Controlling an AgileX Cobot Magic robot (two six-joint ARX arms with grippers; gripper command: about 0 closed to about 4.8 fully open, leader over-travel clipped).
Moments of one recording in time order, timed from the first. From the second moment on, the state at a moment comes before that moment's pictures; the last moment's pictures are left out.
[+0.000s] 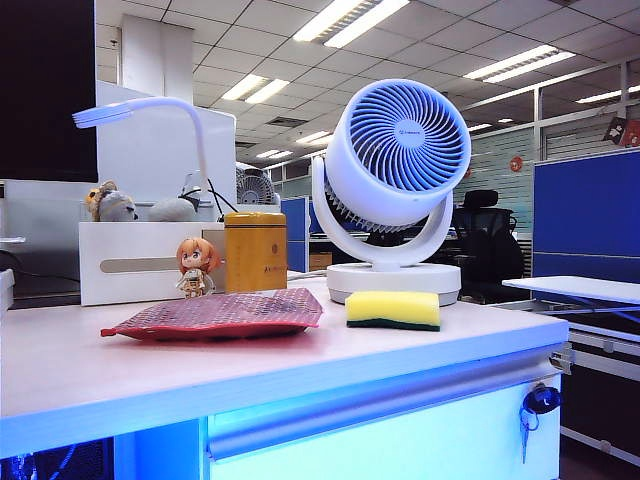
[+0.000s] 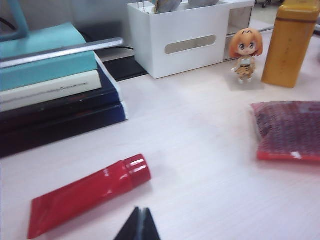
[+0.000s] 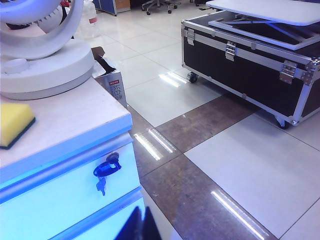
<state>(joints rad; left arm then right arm) 0.02 0.00 0.01 -0.17 -0.02 0.05 -0.18 0.00 0.01 -0.16 -0.11 0.06</state>
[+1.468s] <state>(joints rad) -0.63 0.88 1.15 -0.65 0.10 0.05 -0.18 1.13 0.70 -0.12 -0.73 0.79</state>
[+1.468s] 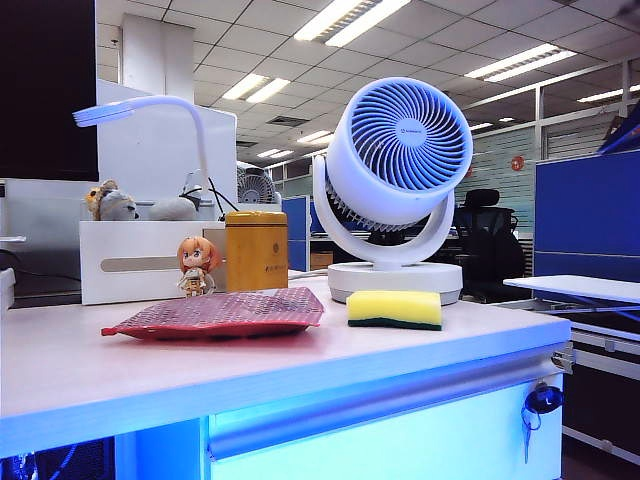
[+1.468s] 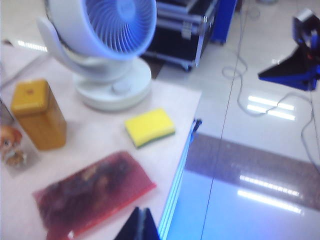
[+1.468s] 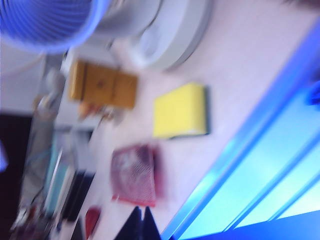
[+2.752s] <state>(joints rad) -0.63 0.89 1.15 -0.60 0.04 0.05 -0.18 1.85 0.69 0.41 -1.05 0.75</state>
